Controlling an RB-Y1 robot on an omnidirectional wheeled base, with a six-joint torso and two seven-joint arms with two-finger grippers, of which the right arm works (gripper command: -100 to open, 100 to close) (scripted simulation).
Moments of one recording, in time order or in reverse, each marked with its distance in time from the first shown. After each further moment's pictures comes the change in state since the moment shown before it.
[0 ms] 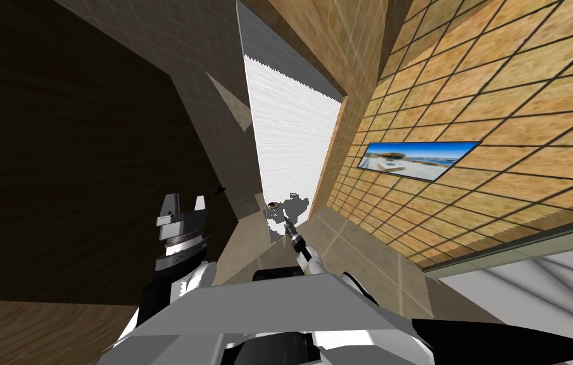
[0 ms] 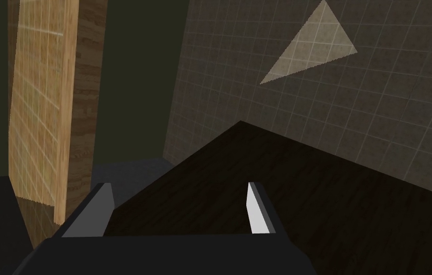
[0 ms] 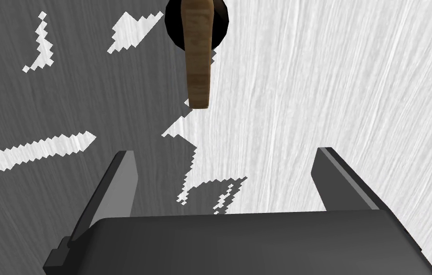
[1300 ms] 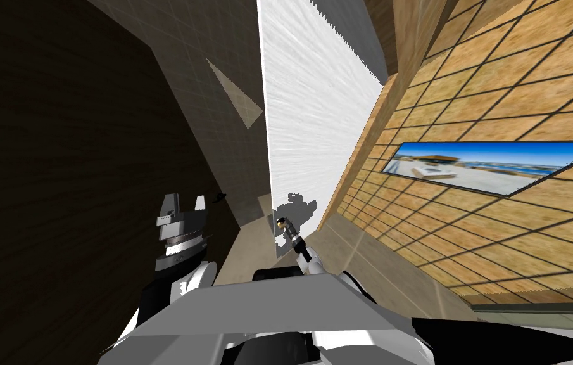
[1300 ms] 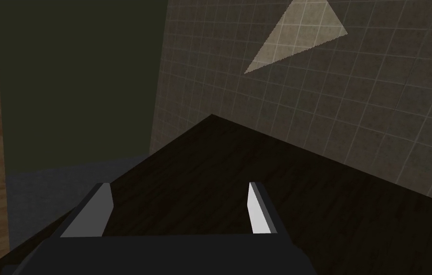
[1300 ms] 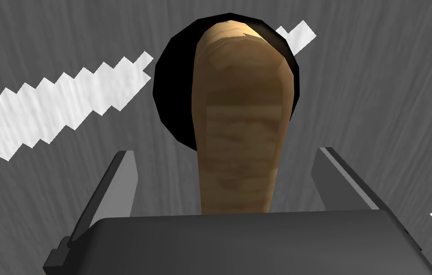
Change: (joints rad) arm -0.013 0.013 -0.023 0.055 -0.017 -0.019 0.034
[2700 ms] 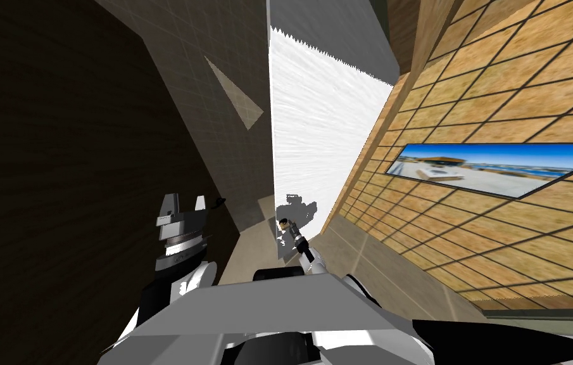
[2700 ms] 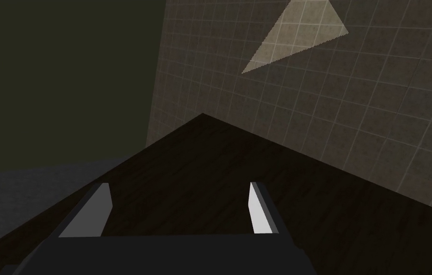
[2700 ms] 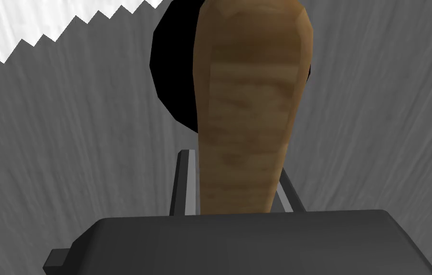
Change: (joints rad) arm 0.027 -0.025 -0.034 -0.035 -0.024 0.035 0.025
